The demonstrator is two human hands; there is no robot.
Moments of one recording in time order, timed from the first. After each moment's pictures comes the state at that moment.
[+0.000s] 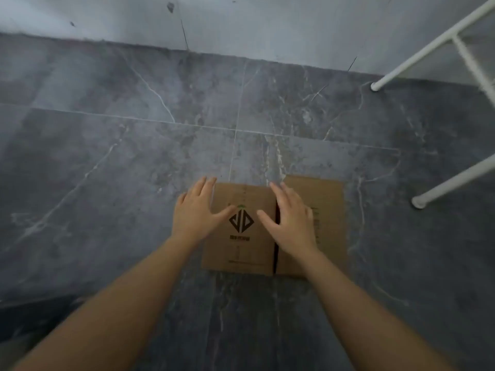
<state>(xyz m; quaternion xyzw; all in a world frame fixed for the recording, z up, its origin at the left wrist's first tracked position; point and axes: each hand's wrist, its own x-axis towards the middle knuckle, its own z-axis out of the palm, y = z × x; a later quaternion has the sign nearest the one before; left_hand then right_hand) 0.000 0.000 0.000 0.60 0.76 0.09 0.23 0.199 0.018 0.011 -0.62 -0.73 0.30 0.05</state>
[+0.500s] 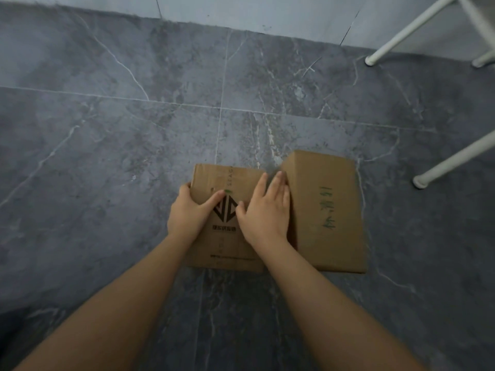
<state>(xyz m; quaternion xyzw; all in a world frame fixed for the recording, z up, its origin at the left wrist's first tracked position) 0.015 -0.001 -0.065 0.35 0.80 0.27 0.41 0.154 0.011 -0.033 -0.68 -0.71 0.18 -0.01</state>
